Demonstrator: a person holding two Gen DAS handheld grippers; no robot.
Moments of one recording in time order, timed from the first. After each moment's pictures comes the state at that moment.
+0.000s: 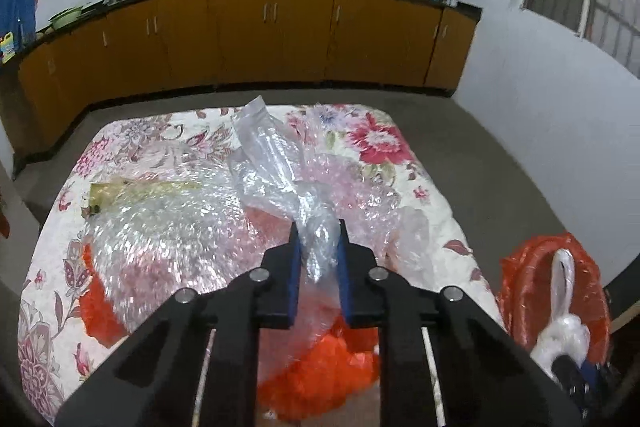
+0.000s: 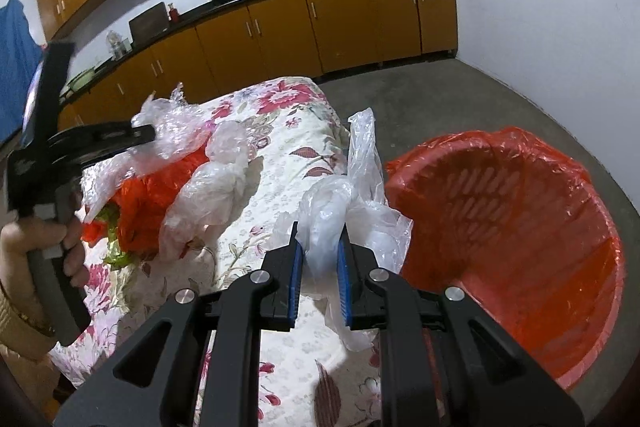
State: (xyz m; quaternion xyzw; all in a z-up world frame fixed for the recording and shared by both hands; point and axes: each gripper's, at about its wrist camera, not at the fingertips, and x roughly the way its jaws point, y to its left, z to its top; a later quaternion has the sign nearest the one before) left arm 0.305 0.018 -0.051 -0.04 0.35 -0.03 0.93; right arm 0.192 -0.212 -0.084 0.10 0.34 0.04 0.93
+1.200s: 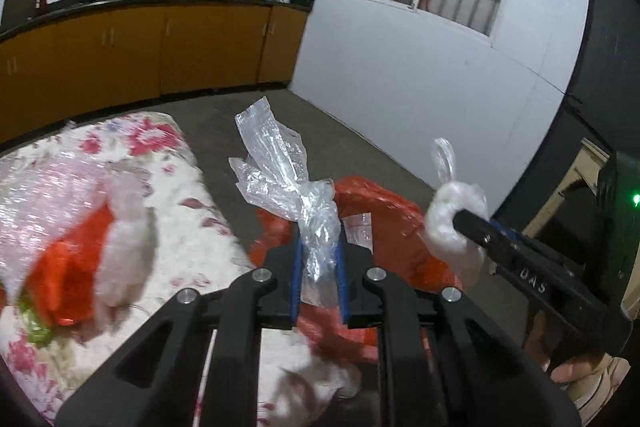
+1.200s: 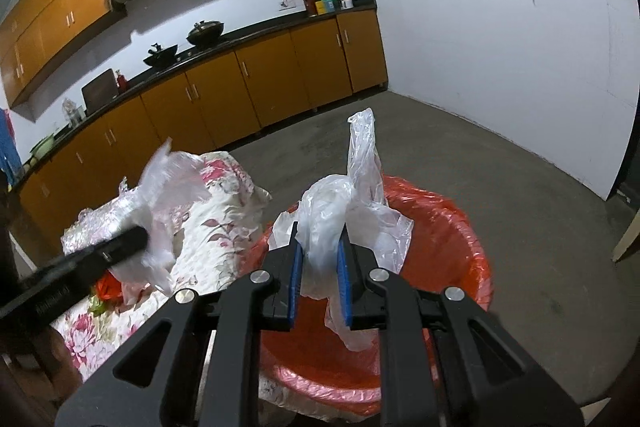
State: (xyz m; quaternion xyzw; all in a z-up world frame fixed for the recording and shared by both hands) left arm 0.199 -0.136 -0.020 -0.03 0.33 -0.31 0.89; right arm 0.132 -0.323 -0.032 0.14 0.27 -0.07 0.95
